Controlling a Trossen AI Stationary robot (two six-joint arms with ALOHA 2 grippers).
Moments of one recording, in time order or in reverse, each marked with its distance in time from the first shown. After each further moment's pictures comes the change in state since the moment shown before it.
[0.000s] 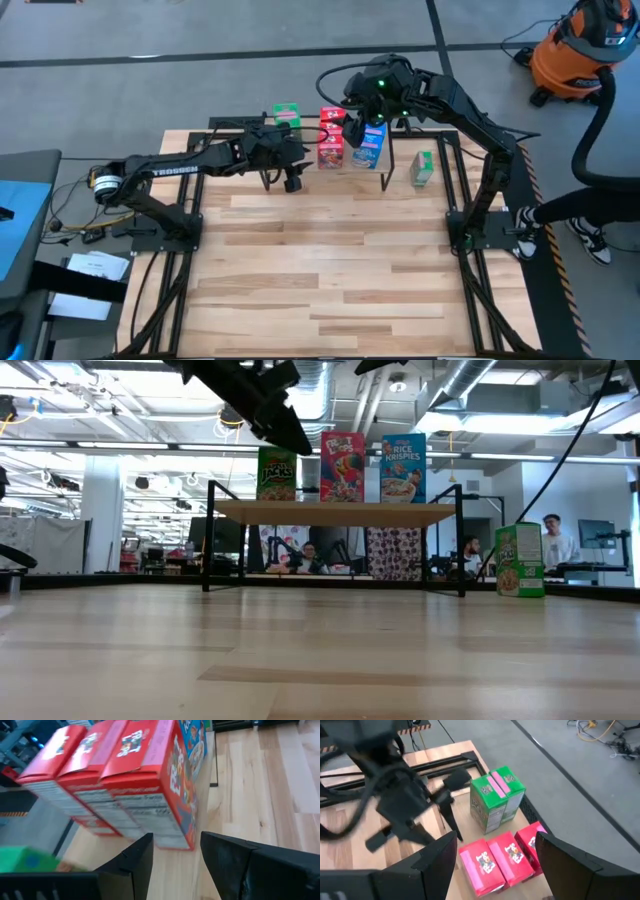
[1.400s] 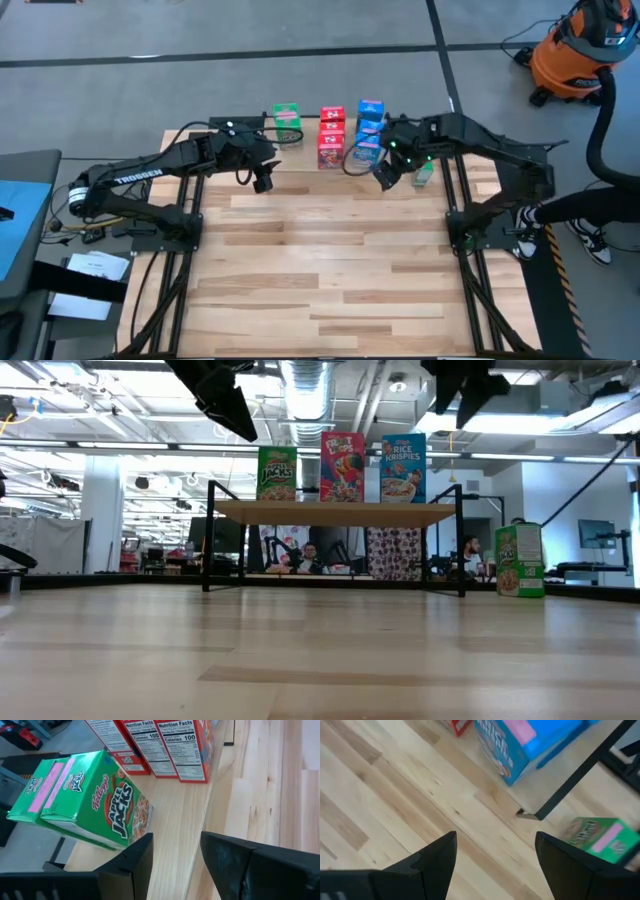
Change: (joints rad) left arm 0.000 -0.243 0.000 -0.383 -0.123 -0.048; right arm 0.114 -0.334 -0.643 -0.264 0.076 0.597
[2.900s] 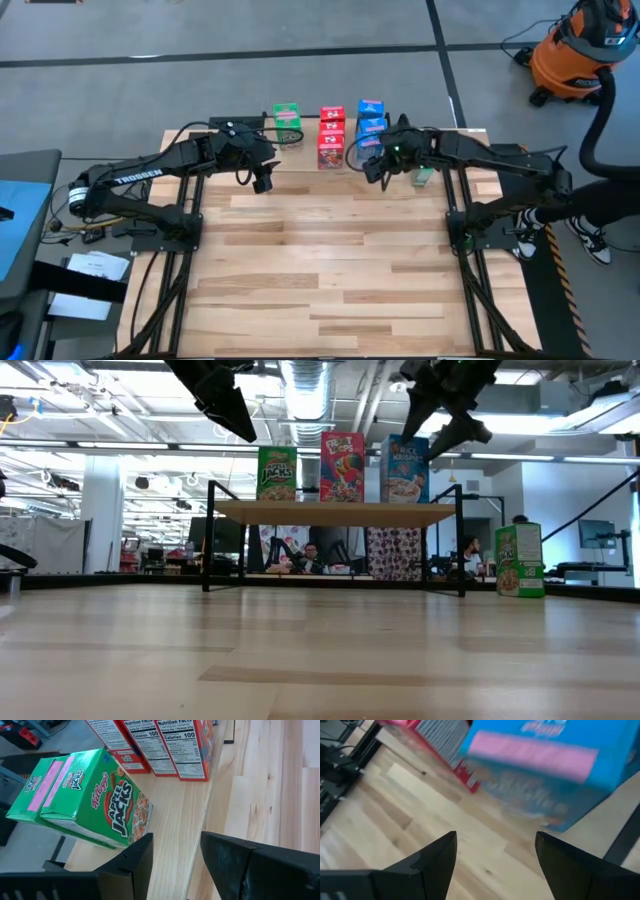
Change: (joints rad) left arm 0.000 0.000 0.000 -0.008 -0.001 0.003; right arm -0.060 -0.159 -0.446 0.628 -0.006 0.101
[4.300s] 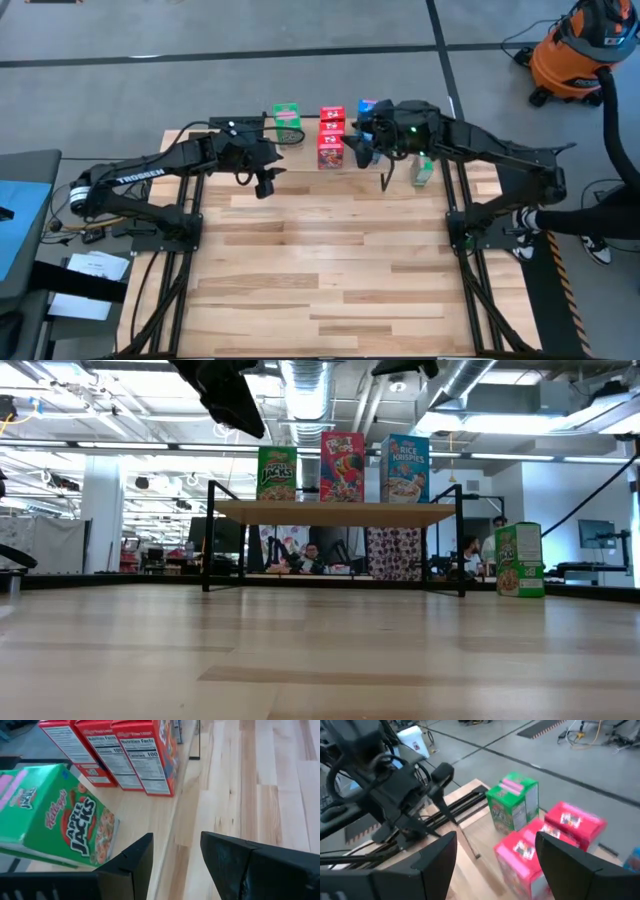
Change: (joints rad) left arm 0.000 0.015 0.002 0.032 0.164 -0.063; right arm 0.076 0.063 0.292 0.256 0.080 -0.331
